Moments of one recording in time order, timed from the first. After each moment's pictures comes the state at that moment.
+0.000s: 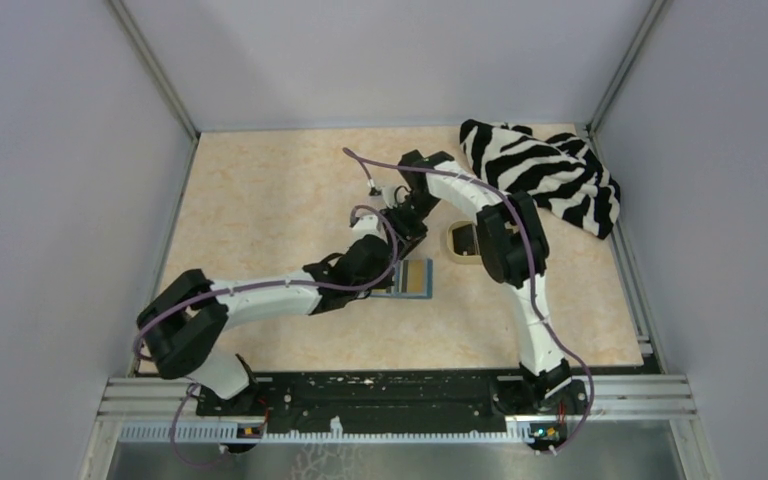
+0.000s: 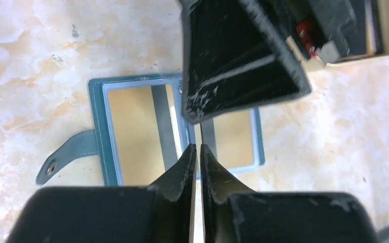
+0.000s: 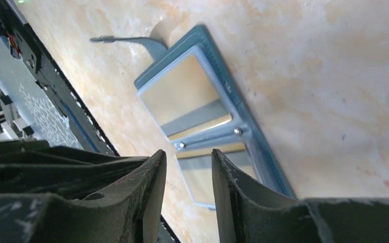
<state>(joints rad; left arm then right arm) -0.96 1.60 0.86 0.01 -0.39 -0.78 0.53 2.28 1.88 -1.14 -0.68 -0.25</state>
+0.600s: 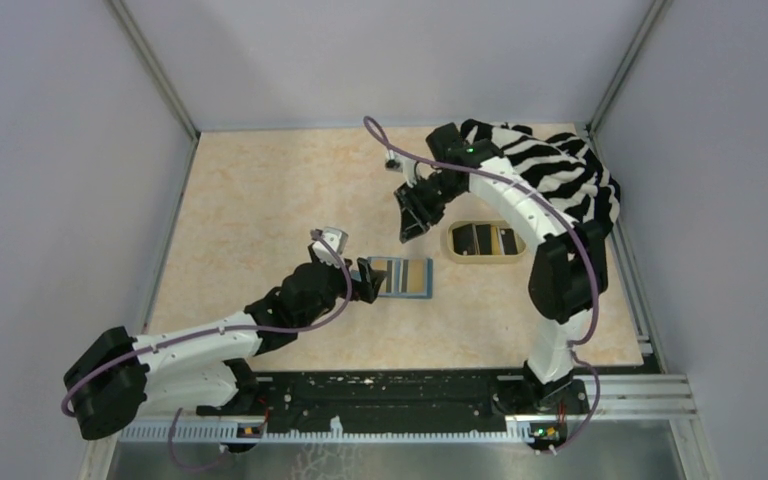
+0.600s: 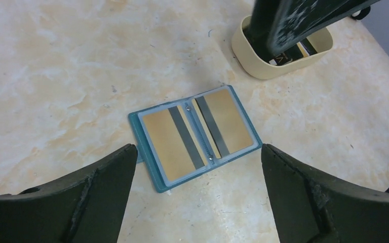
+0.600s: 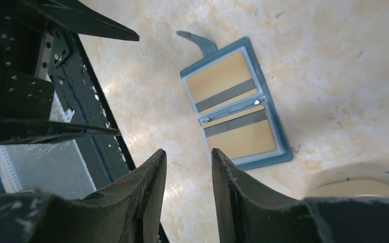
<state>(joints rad) -0.96 1.09 0.44 0.38 -0.35 -0.42 0.48 1.88 1.68 -1.04 -0.70 -0.33</state>
